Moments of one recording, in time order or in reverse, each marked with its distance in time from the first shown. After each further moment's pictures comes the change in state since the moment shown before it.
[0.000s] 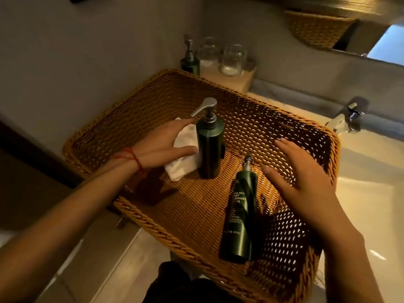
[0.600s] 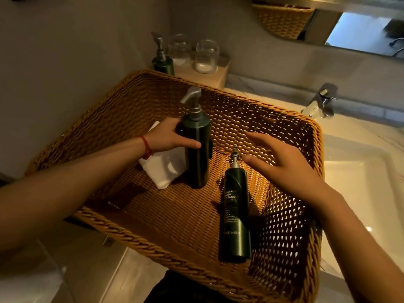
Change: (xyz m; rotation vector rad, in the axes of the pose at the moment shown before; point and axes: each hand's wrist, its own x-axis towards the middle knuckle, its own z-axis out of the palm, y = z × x) left_hand 0.068 -0.022 0.027 -0.516 -0.273 -0.019; right_hand 0.027 -0.001 0.004 0.101 -0.088 -0.016
